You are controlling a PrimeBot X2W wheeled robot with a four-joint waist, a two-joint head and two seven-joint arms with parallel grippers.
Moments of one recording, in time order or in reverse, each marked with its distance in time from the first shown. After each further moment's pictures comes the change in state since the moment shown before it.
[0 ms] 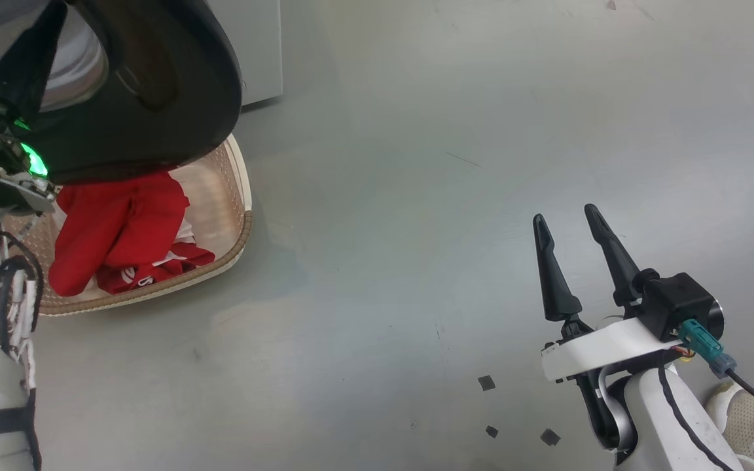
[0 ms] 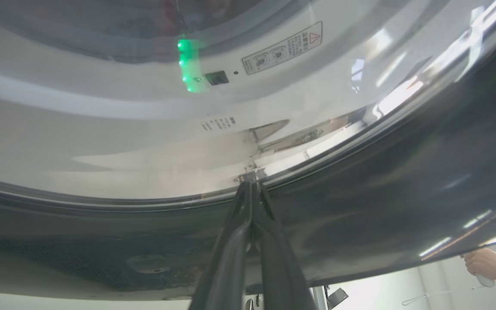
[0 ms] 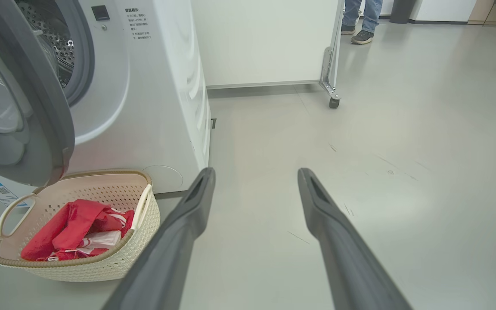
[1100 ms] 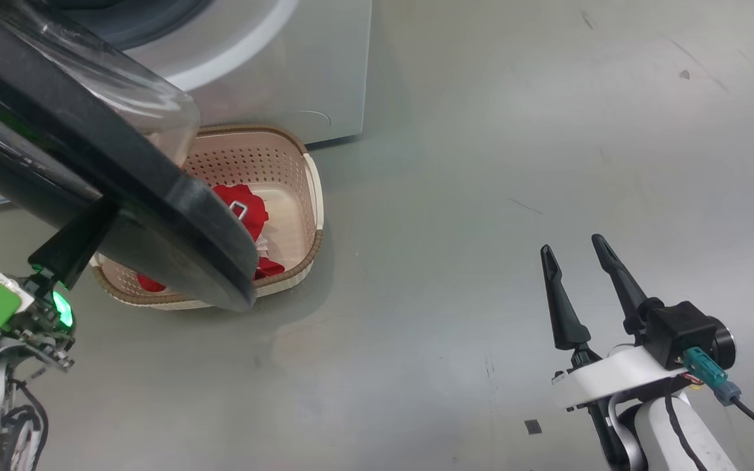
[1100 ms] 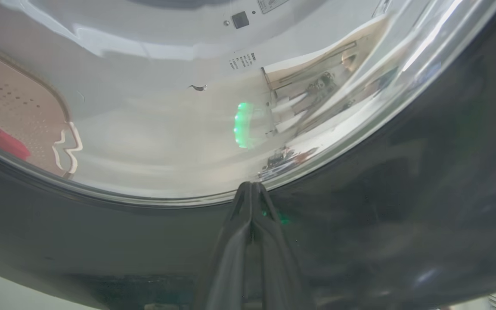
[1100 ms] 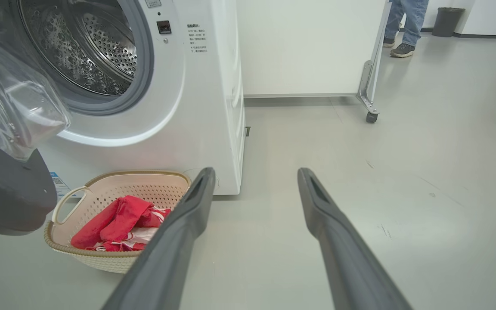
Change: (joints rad) left arm 0.410 0.080 -0.019 -0.282 -0.077 -0.022 0.178; right arm 0.091 -0.015 -0.015 -0.044 -0.035 0.006 0.021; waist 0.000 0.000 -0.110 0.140
